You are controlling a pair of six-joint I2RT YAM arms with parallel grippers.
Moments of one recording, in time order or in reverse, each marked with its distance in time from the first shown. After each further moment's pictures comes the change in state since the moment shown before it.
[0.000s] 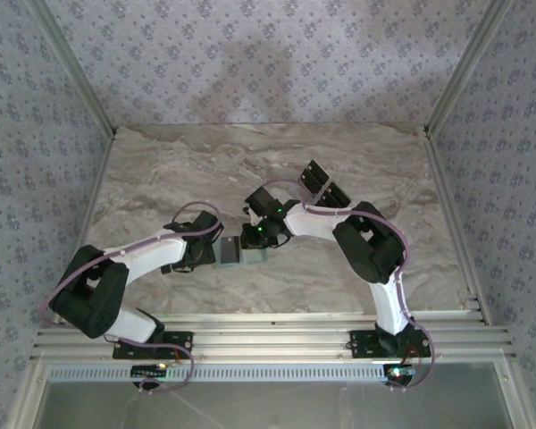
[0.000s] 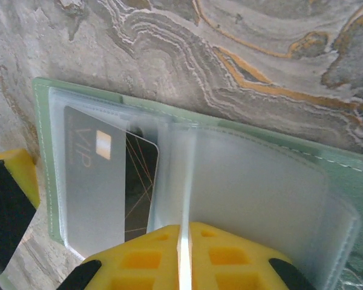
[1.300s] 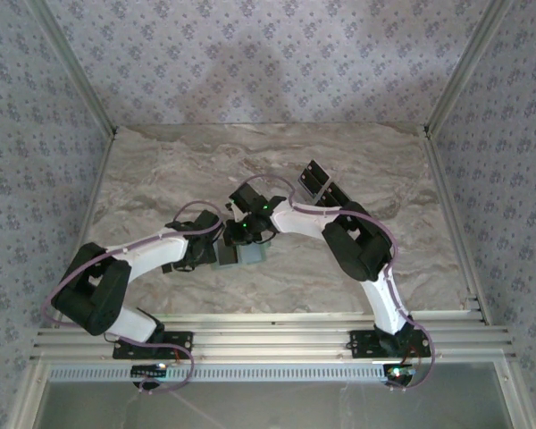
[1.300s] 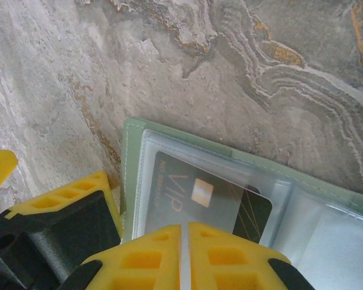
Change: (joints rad) left arm 0.000 0.015 0.010 0.003 0.004 0.001; right arm 0.045 0.090 0.172 -0.017 -0.039 0.000
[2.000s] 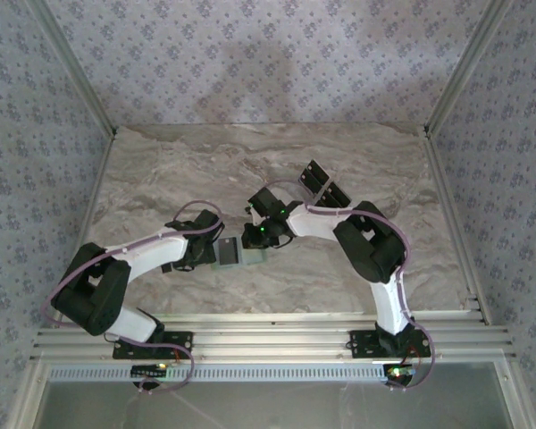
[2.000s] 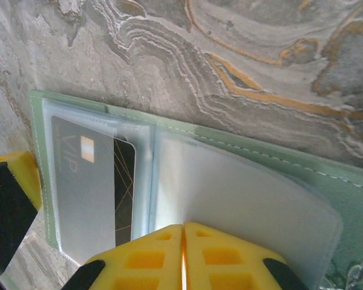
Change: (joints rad) left arm 0.000 -0.002 0.007 -0.011 0.000 0.008; right arm -0.065 -0.102 -0.219 0.071 0.027 0.004
